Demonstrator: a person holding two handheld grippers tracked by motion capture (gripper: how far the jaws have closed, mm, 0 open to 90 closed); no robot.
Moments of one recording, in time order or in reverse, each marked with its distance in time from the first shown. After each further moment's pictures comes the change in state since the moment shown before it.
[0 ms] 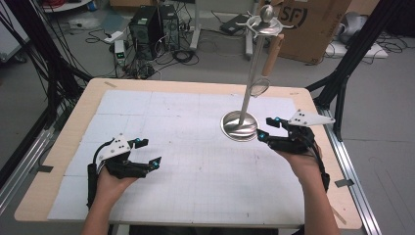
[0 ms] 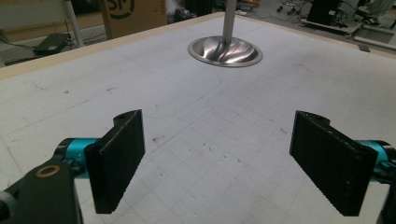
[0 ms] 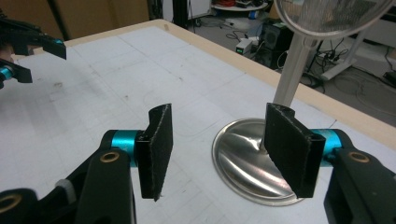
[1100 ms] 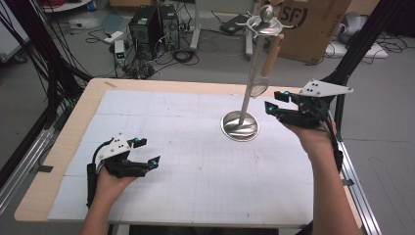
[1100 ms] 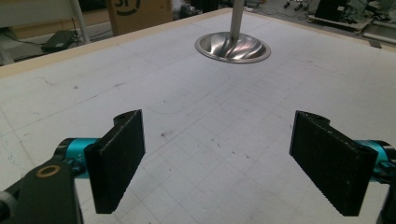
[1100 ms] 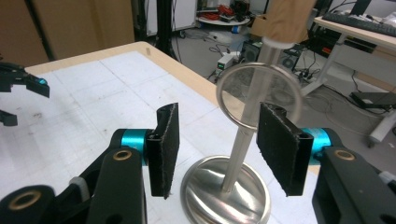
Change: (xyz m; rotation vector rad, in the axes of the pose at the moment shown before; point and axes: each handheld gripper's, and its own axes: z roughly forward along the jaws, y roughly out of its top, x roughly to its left) left arm 0.003 -0.001 -0.001 0.010 0.026 0.001; right arm -0.017 0.072 -0.018 -0.024 -0.068 -0.056
